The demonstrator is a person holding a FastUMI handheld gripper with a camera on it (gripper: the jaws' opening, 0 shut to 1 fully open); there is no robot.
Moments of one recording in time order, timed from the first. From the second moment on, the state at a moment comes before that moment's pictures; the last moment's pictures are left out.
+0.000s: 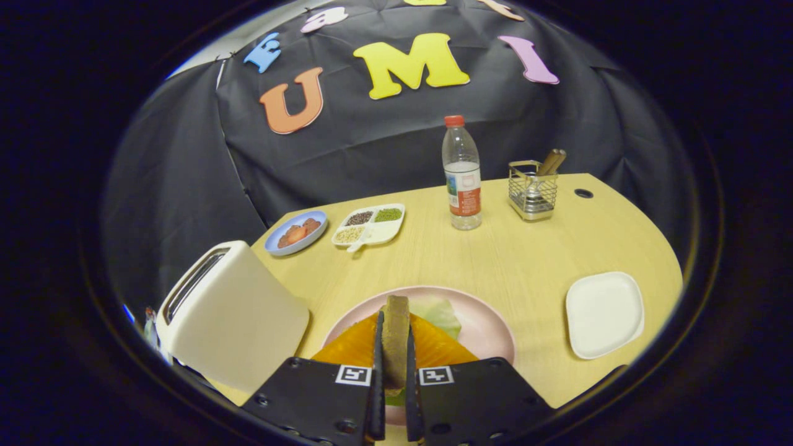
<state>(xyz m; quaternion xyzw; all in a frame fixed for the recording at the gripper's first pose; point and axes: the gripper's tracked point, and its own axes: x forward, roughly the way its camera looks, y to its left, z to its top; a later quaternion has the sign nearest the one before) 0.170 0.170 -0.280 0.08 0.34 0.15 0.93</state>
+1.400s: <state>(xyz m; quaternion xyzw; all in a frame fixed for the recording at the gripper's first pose) 0.038 0.133 -0.132 -0.04 0.16 0.05 0.99</state>
